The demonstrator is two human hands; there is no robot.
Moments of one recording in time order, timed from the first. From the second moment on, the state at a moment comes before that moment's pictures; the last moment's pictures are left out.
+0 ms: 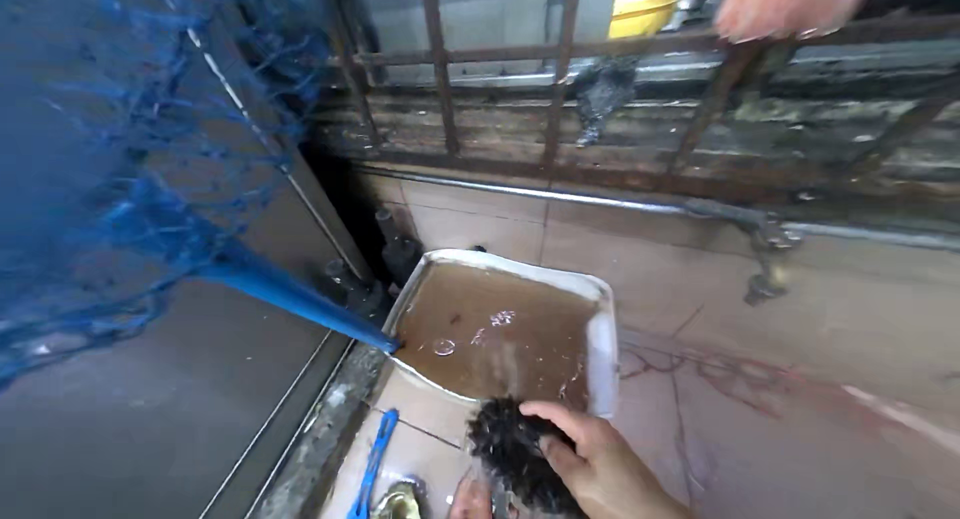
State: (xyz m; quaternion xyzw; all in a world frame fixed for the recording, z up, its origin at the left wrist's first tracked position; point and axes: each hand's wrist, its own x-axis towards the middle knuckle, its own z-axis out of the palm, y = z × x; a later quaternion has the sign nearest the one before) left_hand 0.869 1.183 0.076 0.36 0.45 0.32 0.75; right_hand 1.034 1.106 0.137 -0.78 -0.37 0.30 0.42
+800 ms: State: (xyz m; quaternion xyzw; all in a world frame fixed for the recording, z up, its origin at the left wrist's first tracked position) left_hand 0.871 1.009 0.070 0.23 0.26 0.22 0.91; right_hand 1.017 0.906 0.201 -0.91 -0.15 0.28 0.27
